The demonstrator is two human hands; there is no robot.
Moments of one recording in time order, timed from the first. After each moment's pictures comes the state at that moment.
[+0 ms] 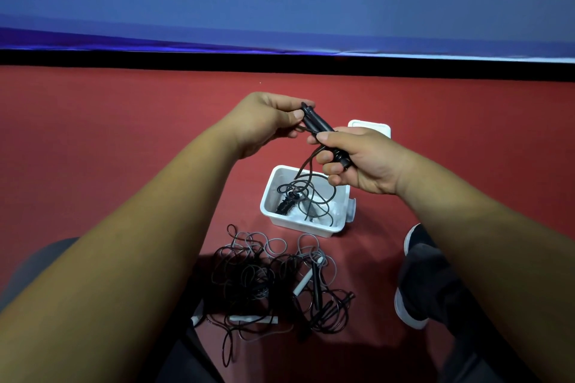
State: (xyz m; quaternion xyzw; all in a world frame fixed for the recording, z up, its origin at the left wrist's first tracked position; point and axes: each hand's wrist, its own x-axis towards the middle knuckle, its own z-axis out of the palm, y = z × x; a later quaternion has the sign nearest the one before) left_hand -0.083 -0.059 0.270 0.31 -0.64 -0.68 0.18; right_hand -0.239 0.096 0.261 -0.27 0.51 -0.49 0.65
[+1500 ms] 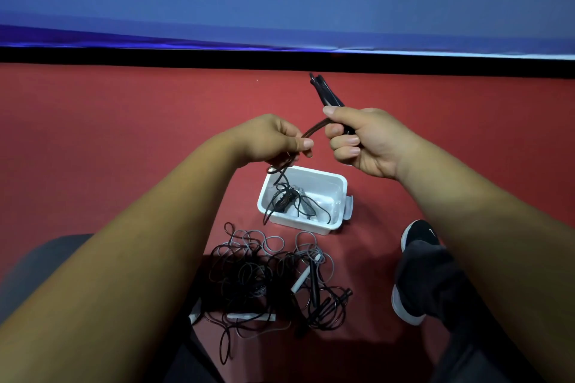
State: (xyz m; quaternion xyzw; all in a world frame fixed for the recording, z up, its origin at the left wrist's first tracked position) left_hand -0.082 -0.051 0.251 0.31 -0.76 -0.57 0.00; right_hand -0.257 0.083 0.269 -0.19 0.49 -0.57 0.63
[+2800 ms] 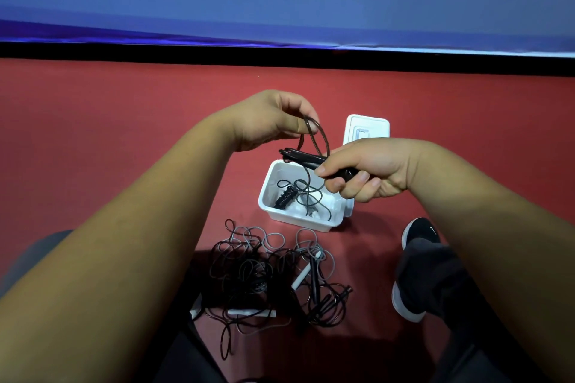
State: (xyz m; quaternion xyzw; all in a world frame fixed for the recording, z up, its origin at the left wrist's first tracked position) left_hand -0.082 -0.056 0.274 0.24 -0.72 -0.65 0.07; right_hand -0.259 0.102 0.261 -0.24 0.54 -0.23 0.77
